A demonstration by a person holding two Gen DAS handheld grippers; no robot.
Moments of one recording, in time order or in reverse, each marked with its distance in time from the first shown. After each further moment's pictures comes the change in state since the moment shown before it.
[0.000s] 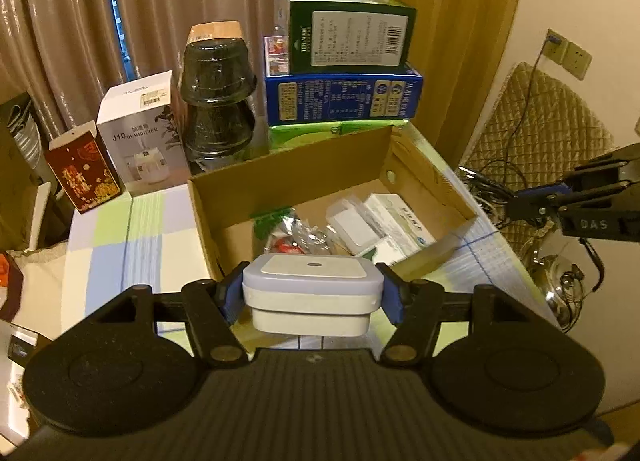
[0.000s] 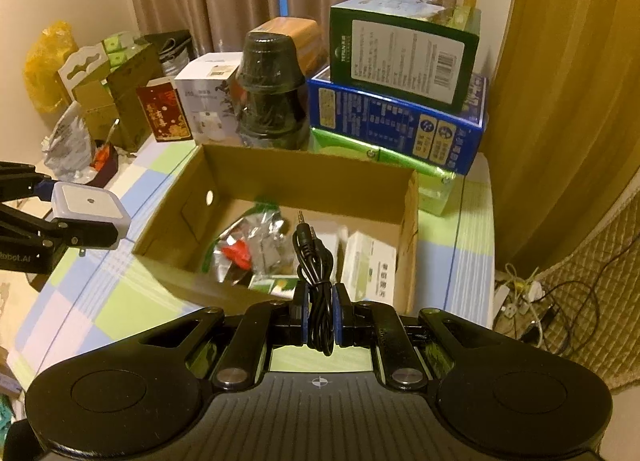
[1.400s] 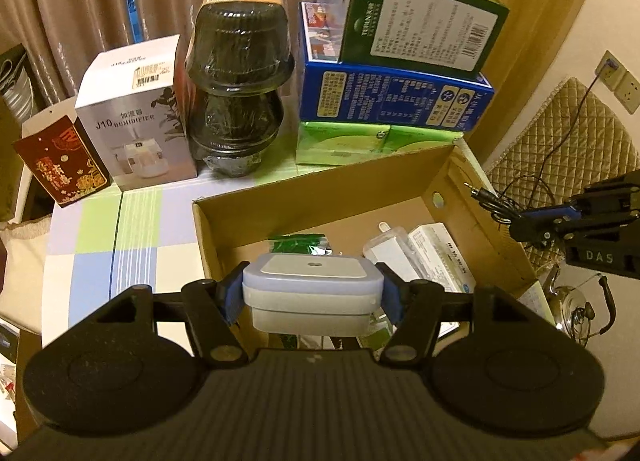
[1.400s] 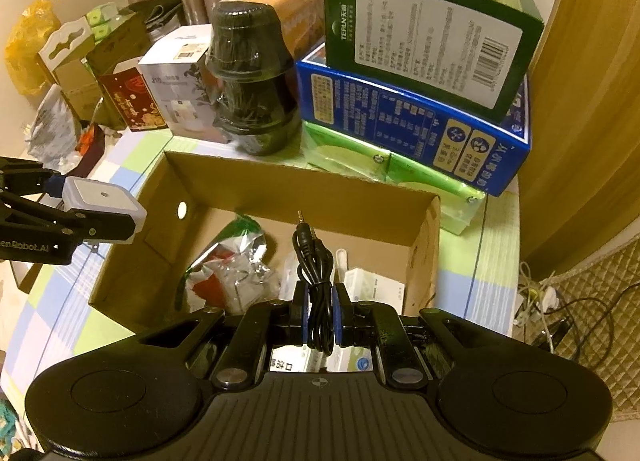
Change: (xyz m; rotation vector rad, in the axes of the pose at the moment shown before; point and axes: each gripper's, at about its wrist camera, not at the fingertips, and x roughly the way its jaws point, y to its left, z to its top) left arm 0.105 0.054 0.063 -0.122 0.125 -0.009; right arm 0.098 -0.025 0.075 0.006 0.141 0.038
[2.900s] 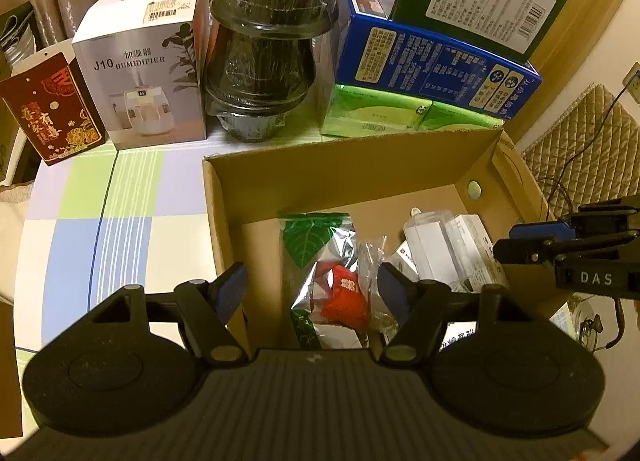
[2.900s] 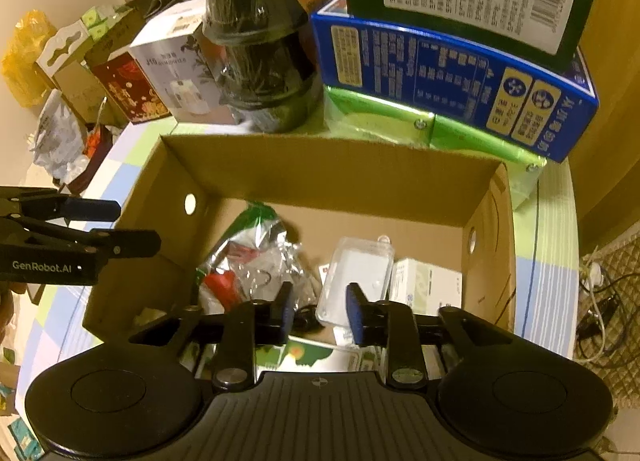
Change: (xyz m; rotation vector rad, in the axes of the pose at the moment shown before) left arm 0.055 0.033 -0.013 -0.093 0.044 -0.003; right arm 0.066 0.009 -0.008 0.067 0.050 0.063
